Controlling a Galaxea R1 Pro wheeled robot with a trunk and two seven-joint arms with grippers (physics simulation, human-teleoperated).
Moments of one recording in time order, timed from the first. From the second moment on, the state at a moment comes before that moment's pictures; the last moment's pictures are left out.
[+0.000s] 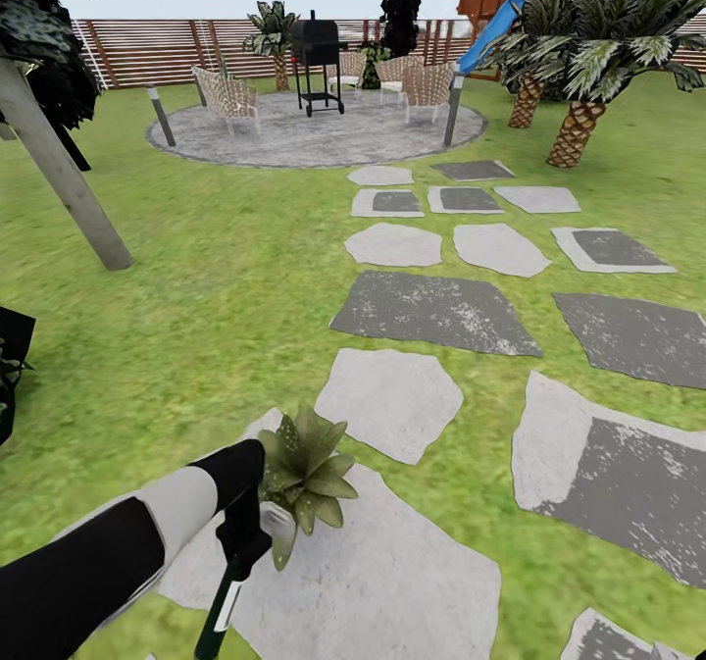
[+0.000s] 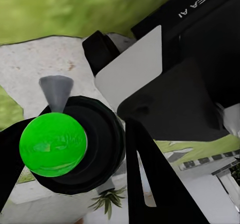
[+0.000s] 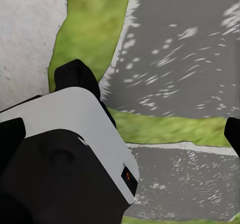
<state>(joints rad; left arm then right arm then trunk) -1.04 -0.06 -1.00 -0.06 -0.17 1.01 -1.07 -0.21 -0.04 -0.85 -1.21 0.97 1.04 0.93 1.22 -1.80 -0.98</state>
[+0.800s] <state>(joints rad) -0.96 -0.06 -0.99 -0.06 -0.16 1.01 -1.07 -0.21 -0.04 -0.85 -1.21 0.97 1.04 0.93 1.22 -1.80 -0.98</state>
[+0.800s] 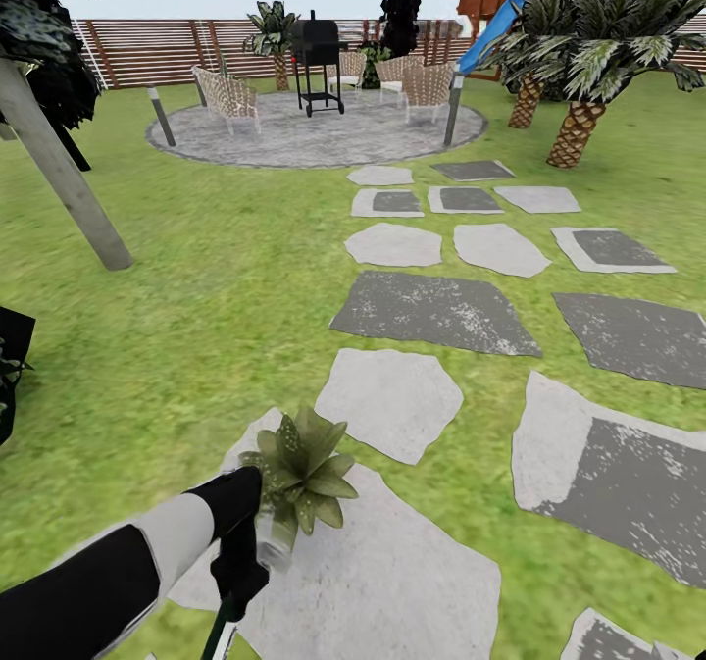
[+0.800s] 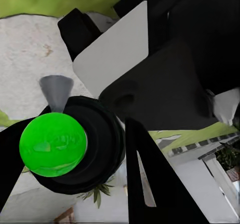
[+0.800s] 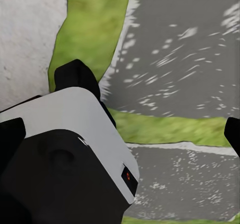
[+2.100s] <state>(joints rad) -1.08 -0.04 -1.00 -0.06 -0.17 1.01 -1.06 -0.21 -0.04 -0.85 -1.21 0.97 1.04 0.93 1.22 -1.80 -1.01</state>
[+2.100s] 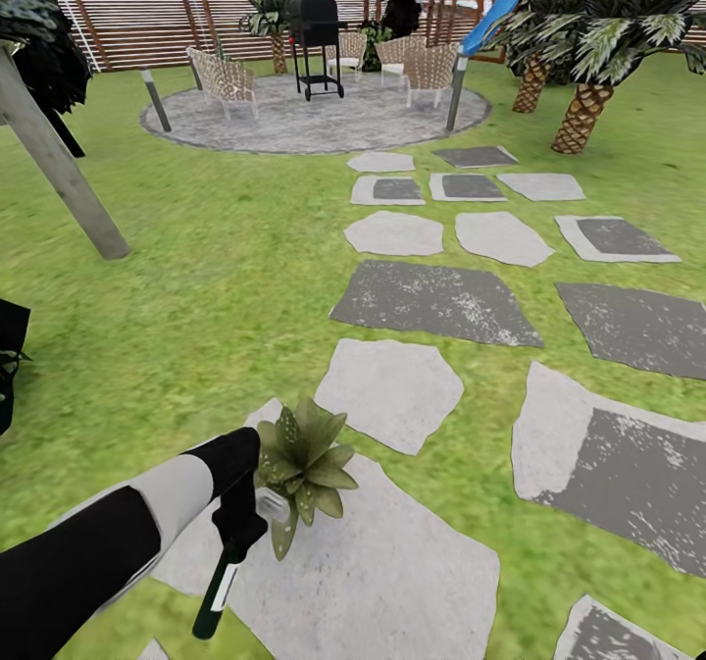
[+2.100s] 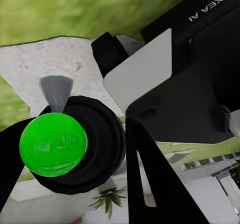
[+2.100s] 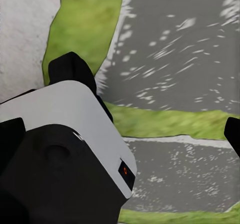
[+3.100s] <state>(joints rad) -1.04 -0.04 -1.00 -0.06 -0.17 1.01 -1.06 -0.21 -0.04 -0.85 -1.21 0.97 1.04 0.93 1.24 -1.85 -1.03</state>
